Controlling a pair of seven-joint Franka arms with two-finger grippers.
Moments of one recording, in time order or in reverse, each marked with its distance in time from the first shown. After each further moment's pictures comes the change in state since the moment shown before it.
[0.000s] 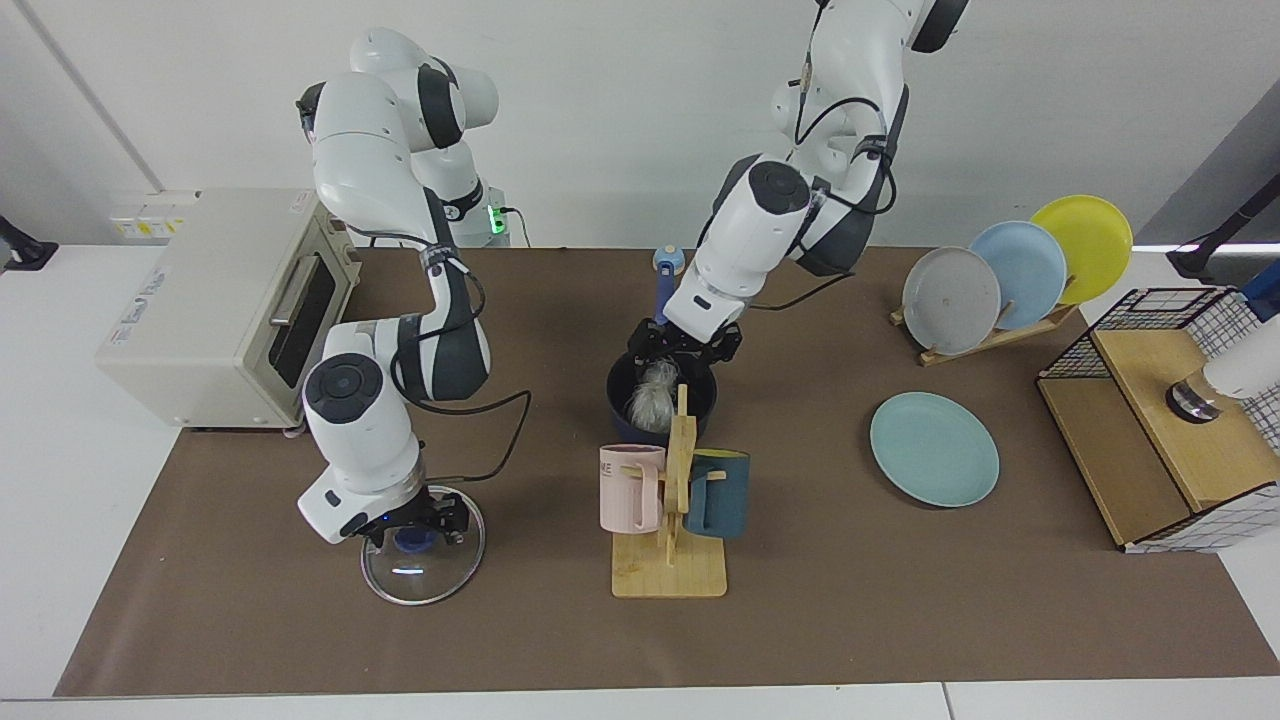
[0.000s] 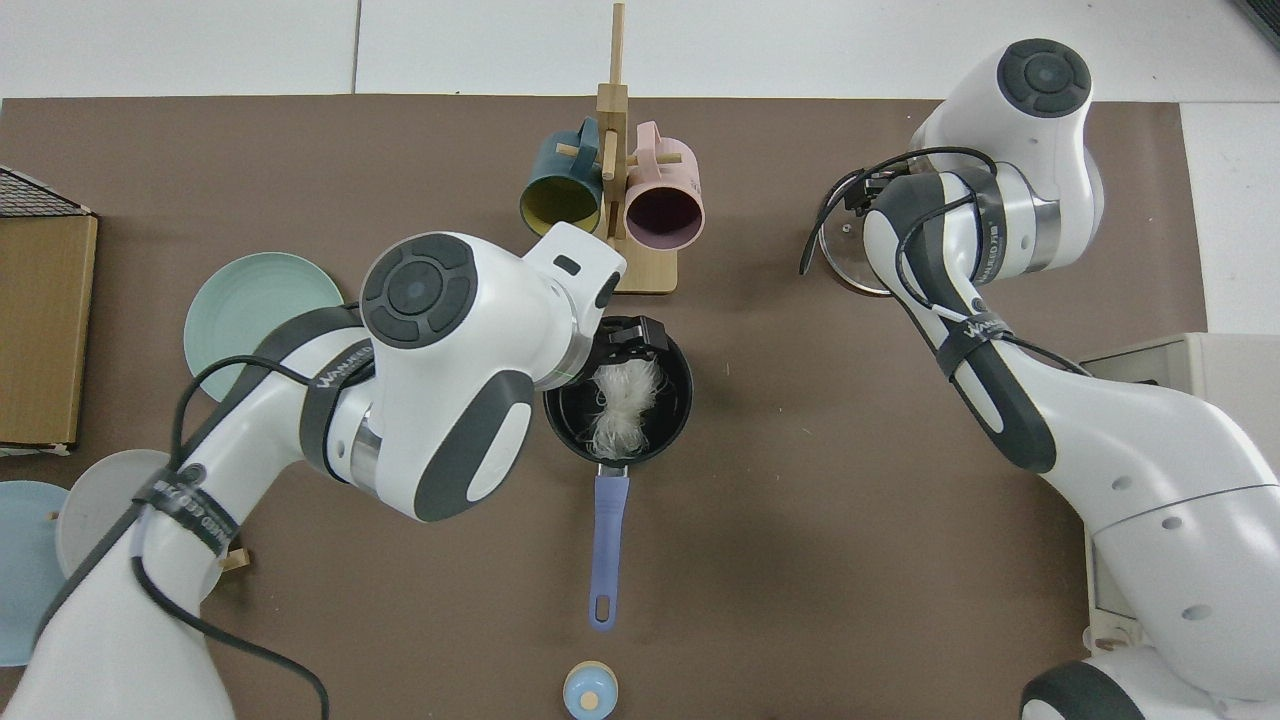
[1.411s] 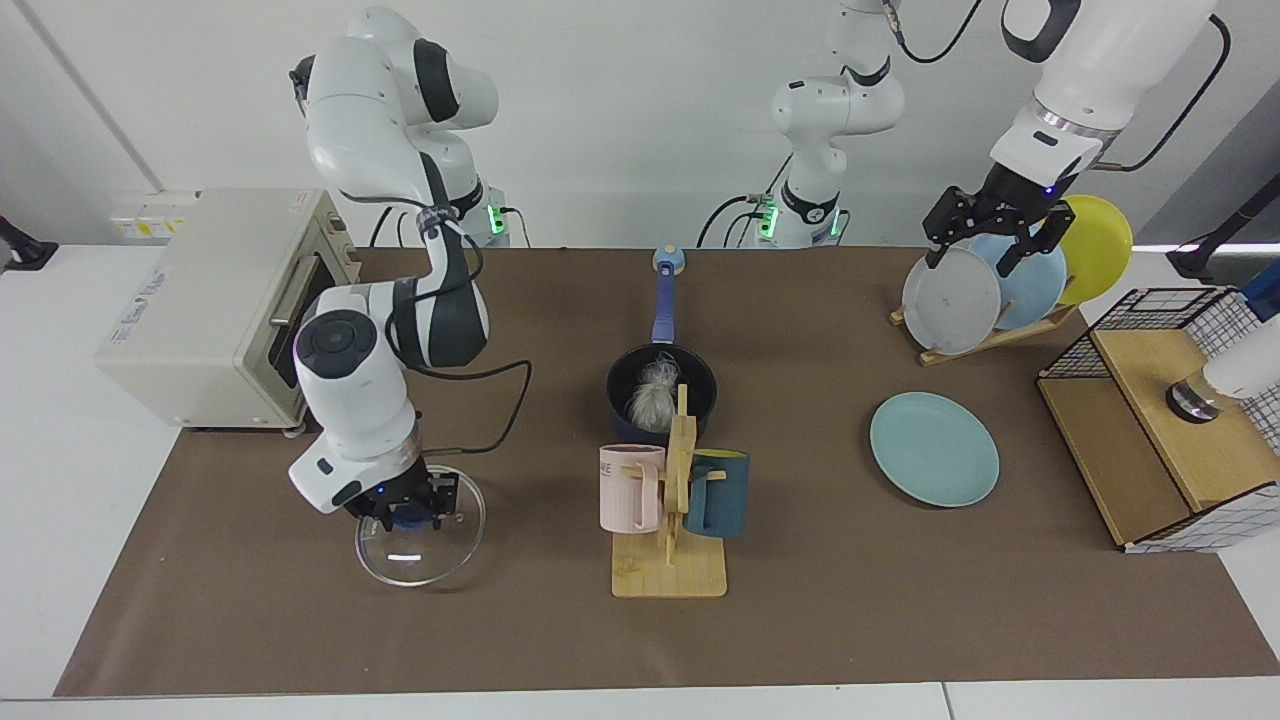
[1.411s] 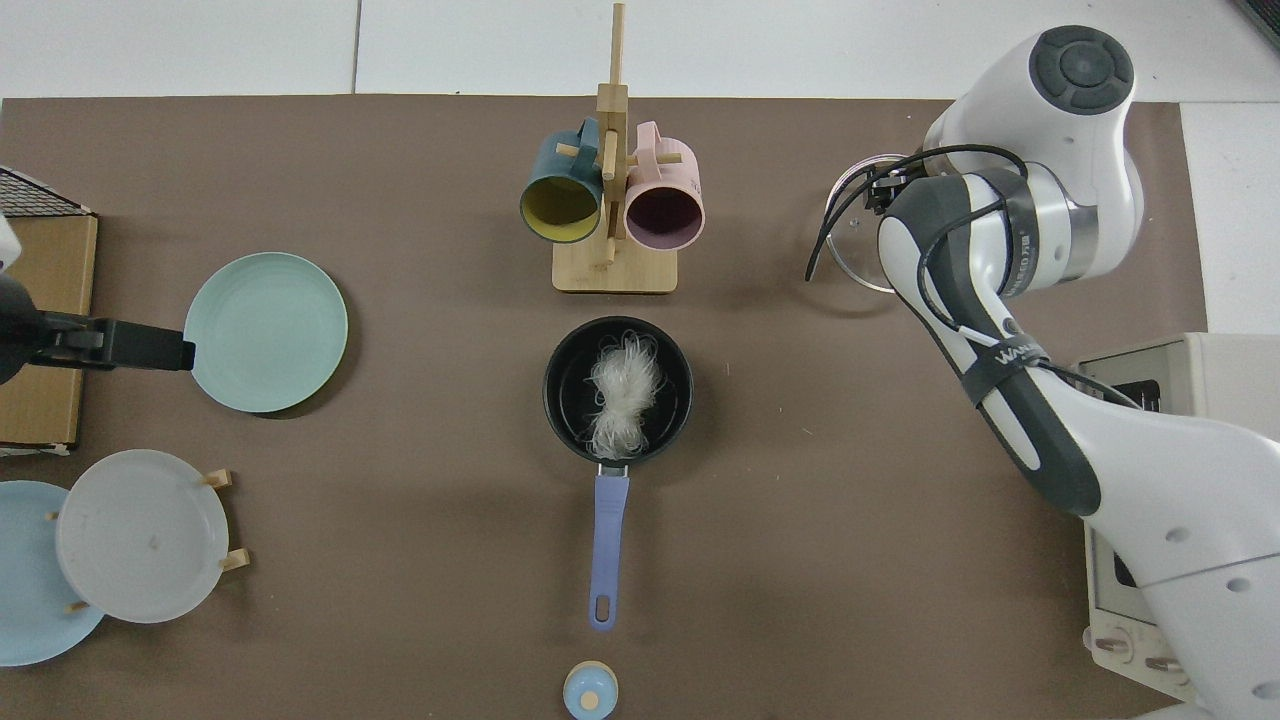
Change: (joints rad) left arm 0.067 -0.335 0.501 0.100 0.004 -0.503 0.752; right arm 0.007 -0.164 0.013 -0.127 0.003 -0.022 0.028
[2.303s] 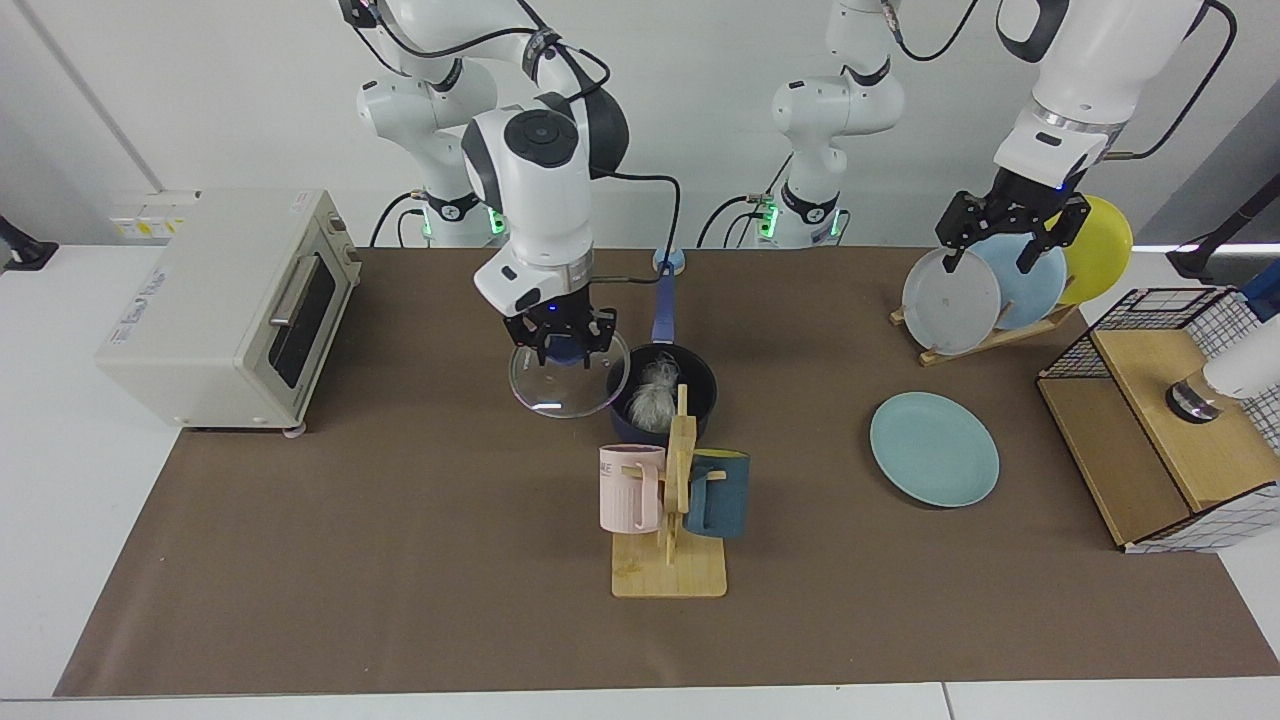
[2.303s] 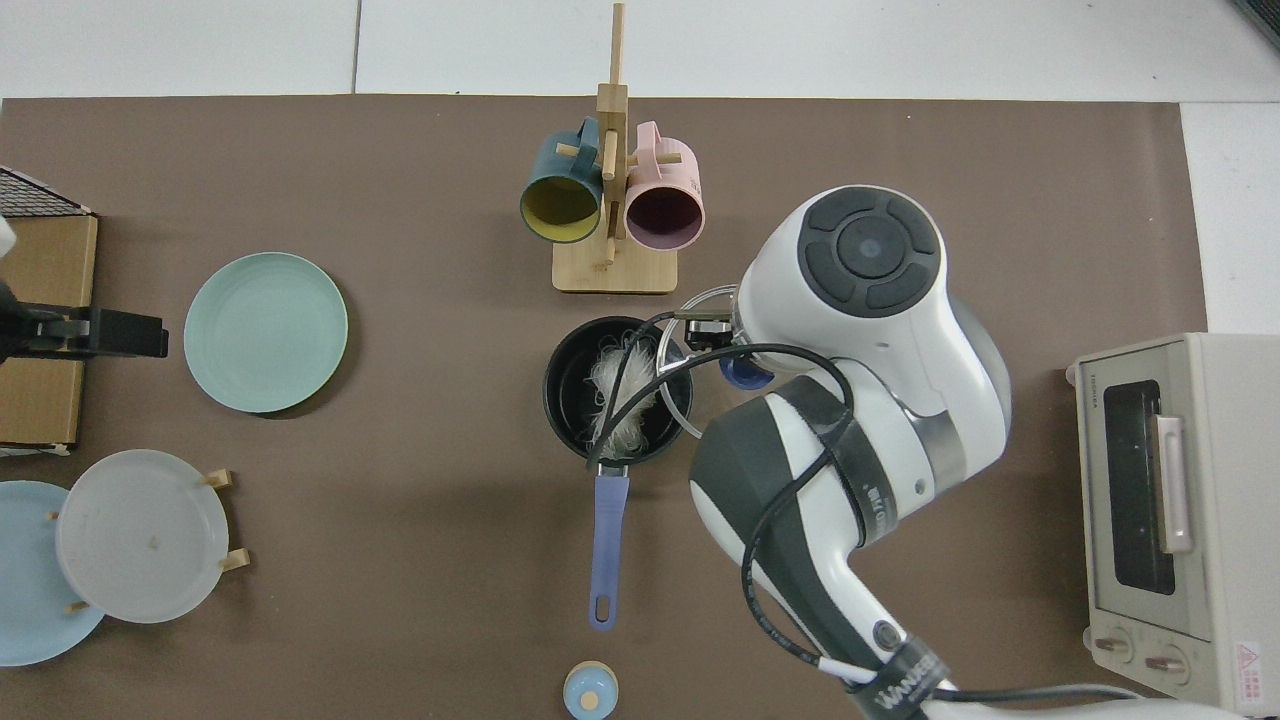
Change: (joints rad) left arm -0.004 -0.005 -0.005 0.000 0.100 0.039 -0.091; right arm 0.315 -0.392 0.012 -0.369 0.083 -0.084 0.435
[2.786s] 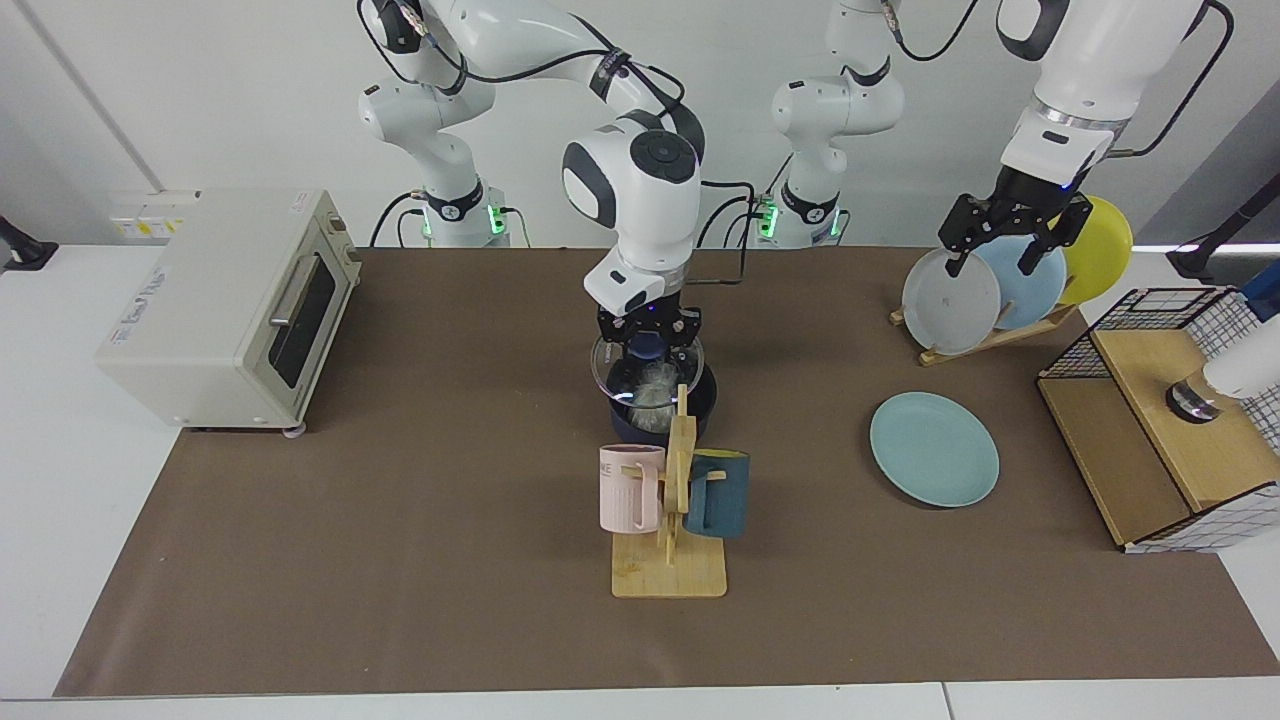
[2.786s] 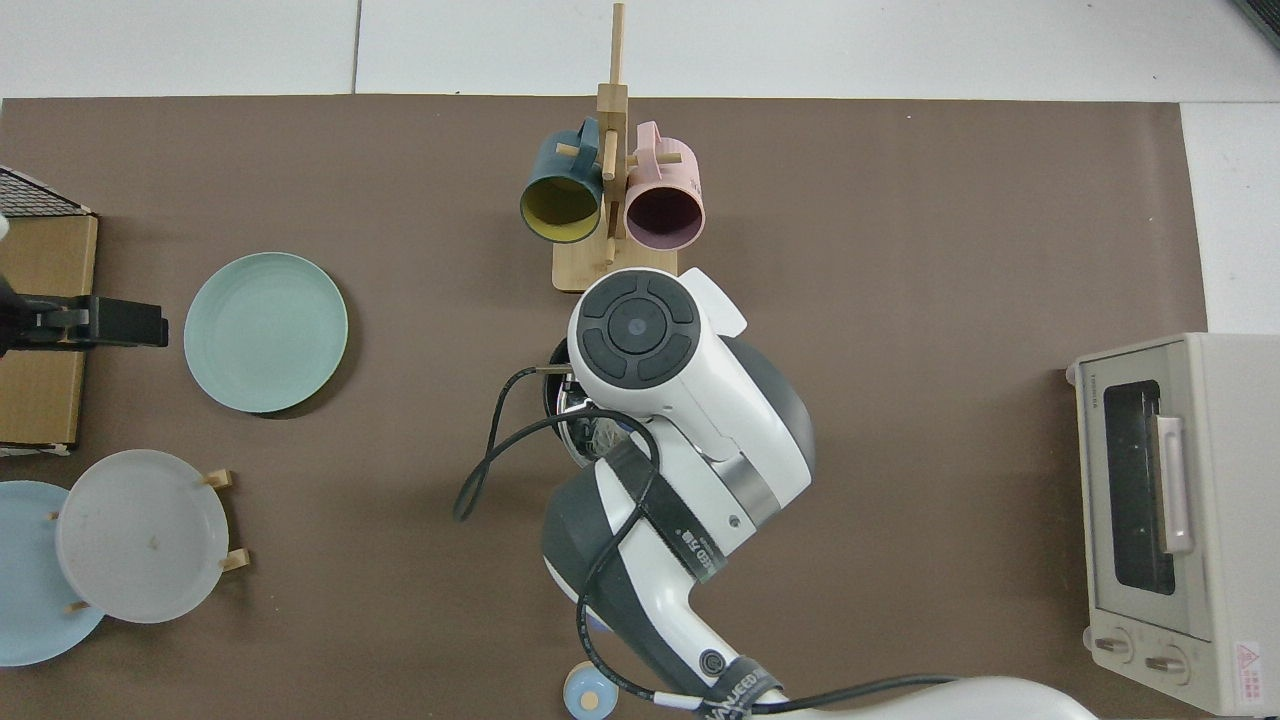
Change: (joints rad) left arm 0.000 0.000 0.000 0.000 -0.004 0.016 -0.028; right arm 0.165 0.131 -0.003 0.075 -0.013 0.014 0.158
